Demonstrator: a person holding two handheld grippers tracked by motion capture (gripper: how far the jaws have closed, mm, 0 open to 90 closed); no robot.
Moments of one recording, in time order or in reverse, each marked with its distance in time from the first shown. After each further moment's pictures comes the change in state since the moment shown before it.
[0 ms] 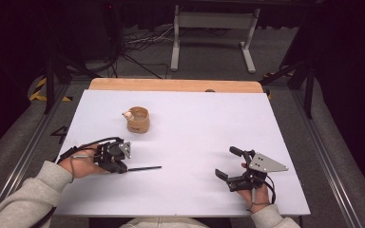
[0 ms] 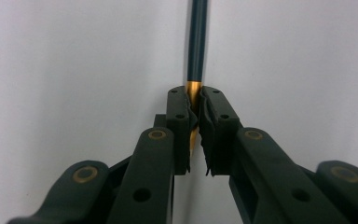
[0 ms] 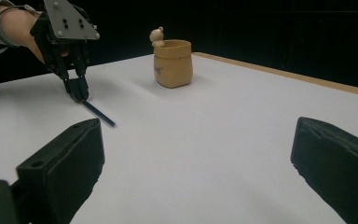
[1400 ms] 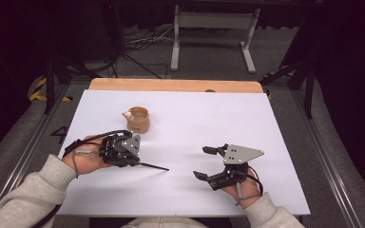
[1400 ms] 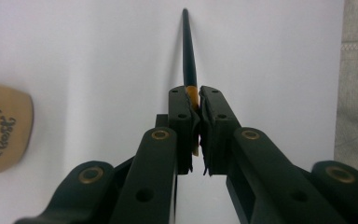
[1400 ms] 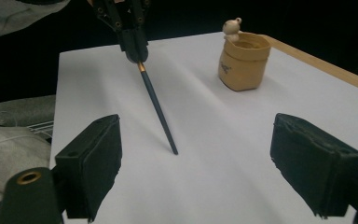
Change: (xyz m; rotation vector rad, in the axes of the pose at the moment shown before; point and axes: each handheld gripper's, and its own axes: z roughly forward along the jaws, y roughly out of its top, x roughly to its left) left arm -0.036 0.044 -0.064 -0.155 0.116 0.162; right arm 0.039 0.063 0.046 0.180 0.222 -0.119
